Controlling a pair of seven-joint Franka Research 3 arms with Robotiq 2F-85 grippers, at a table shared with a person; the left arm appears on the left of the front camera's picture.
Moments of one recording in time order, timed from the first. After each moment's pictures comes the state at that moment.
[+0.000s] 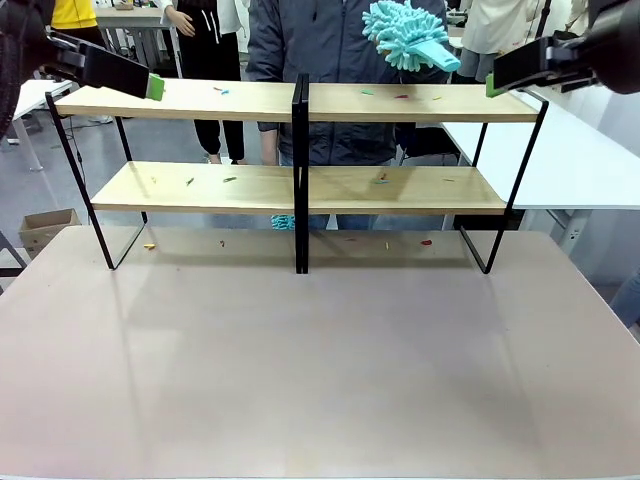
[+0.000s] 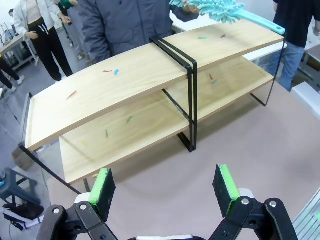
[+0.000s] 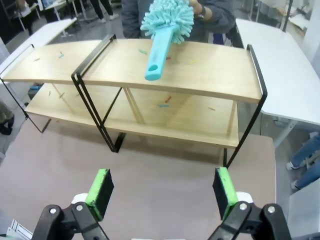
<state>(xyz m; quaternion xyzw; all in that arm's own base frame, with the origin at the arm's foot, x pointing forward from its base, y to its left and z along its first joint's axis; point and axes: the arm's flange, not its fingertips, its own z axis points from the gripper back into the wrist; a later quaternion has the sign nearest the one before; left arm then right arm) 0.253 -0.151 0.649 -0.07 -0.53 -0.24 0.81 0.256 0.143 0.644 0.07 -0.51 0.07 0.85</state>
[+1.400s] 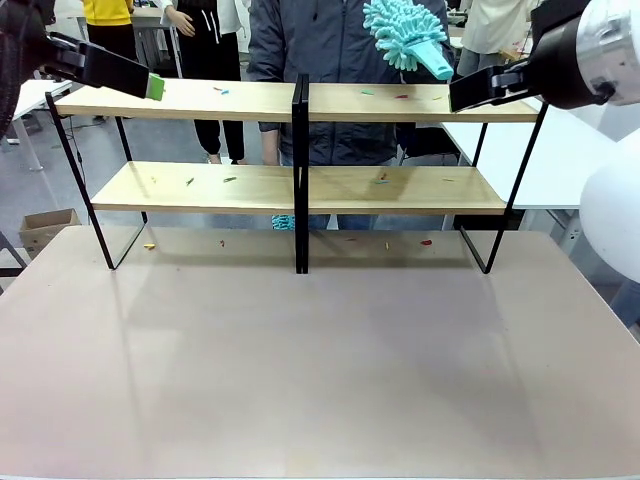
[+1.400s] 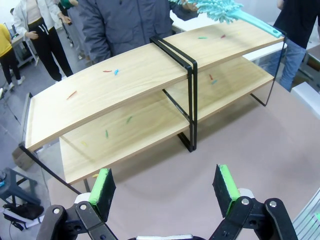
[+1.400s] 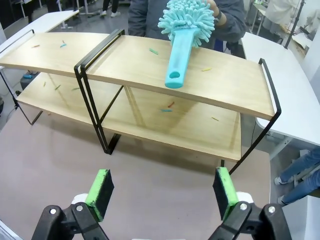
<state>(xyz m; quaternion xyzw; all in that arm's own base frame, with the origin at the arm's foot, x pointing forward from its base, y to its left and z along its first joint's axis) 0.253 -0.151 0.649 -0.07 -0.53 -0.24 0.81 0.270 0.177 0.625 0.03 -0.52 0.12 0.84</state>
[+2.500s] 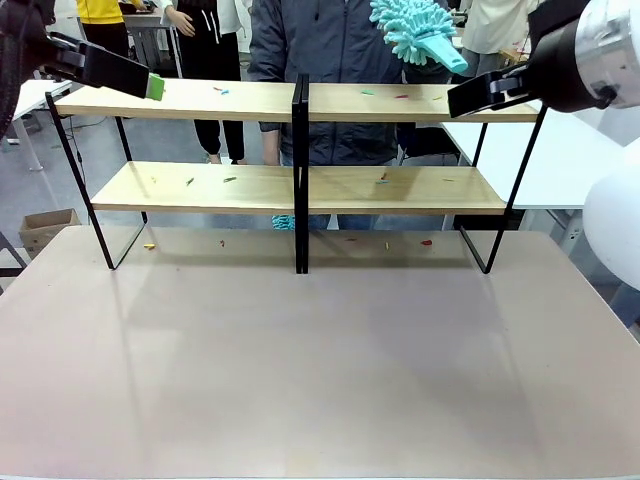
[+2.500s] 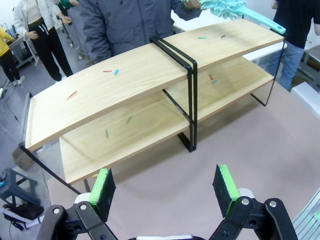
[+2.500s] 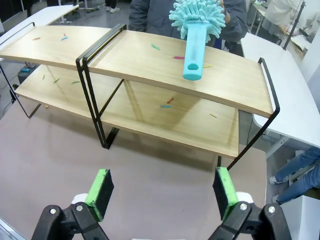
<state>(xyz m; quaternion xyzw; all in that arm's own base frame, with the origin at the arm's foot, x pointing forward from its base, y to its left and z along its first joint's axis) 0.253 -0.151 0.649 -0.07 -0.53 -0.24 0.81 0.263 0.181 0.625 0.02 -0.52 0.13 0.85</state>
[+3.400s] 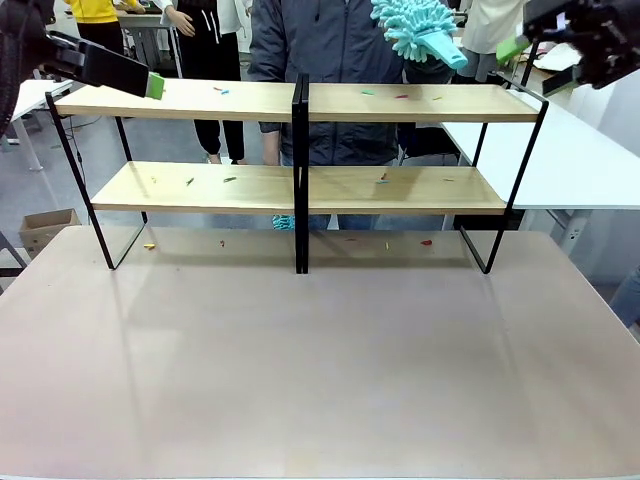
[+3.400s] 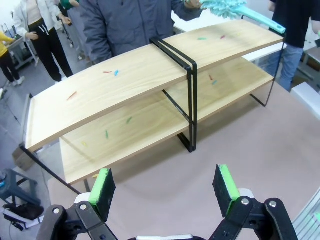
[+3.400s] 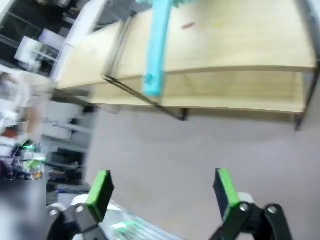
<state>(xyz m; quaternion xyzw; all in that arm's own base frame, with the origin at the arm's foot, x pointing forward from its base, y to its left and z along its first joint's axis) 0.253 -0.151 0.649 -0.07 -0.53 -0.24 0.81 0.376 0.072 0.670 0.35 -0.29 0.00 0.89</state>
